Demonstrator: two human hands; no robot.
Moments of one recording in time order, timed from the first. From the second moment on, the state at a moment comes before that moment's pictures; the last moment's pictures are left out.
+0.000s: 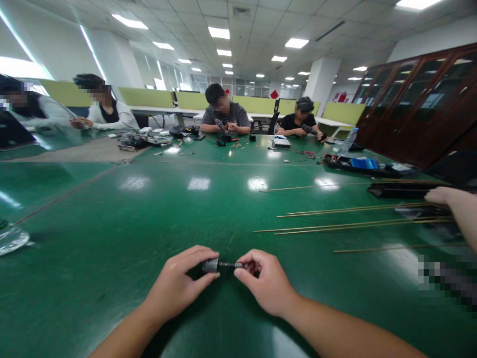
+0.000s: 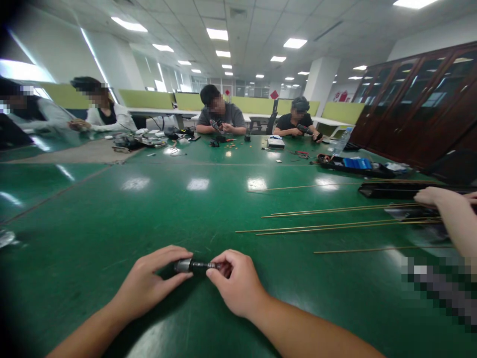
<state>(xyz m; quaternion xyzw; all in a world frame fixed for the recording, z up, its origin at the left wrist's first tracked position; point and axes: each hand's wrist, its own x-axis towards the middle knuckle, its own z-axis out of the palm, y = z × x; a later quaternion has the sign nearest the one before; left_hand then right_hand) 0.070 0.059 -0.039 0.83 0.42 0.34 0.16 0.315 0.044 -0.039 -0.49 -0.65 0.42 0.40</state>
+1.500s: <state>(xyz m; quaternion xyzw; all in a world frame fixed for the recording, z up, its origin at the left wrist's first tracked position) 0.063 0.059 -0.030 0.83 0.41 0.35 0.17 0.313 0.043 -0.039 -0.48 -0.65 0.43 0.40</state>
